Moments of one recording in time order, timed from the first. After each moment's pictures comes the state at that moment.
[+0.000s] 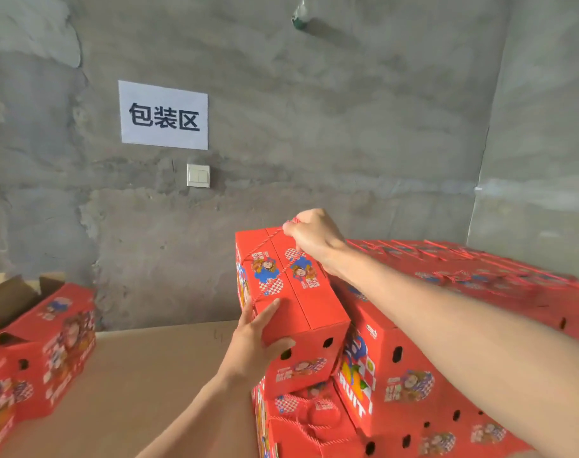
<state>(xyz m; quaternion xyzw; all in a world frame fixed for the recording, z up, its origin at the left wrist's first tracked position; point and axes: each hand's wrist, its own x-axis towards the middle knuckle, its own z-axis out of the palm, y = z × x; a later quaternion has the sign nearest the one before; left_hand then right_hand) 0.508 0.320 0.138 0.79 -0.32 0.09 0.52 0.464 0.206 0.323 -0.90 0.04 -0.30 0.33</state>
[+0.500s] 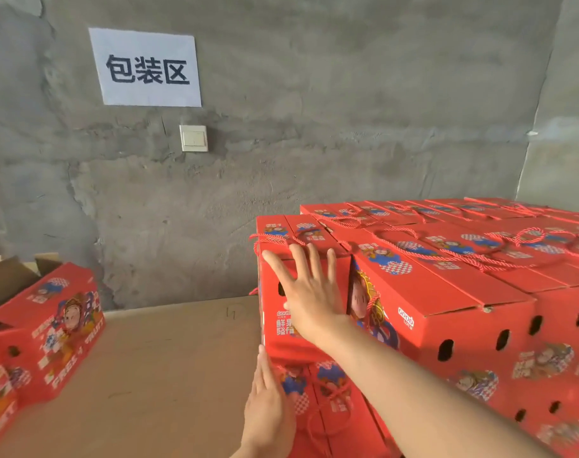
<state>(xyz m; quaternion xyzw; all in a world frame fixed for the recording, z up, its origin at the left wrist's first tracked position) 0.521 0.263 0.005 0.91 -0.15 0.01 0.38 0.557 0.157 0.134 -0.95 -0.02 -0.30 -0.07</state>
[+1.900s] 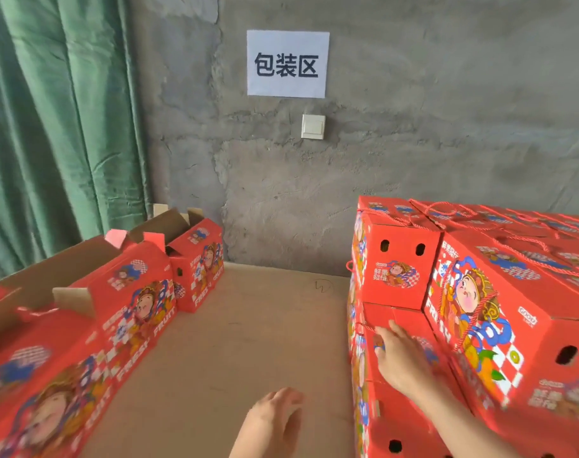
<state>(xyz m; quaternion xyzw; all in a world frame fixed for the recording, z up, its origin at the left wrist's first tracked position) 0.411 0.429 0.016 0.92 -0.14 0.07 0.36 0.497 0.191 0.050 -0.99 0.04 -0.07 0.11</state>
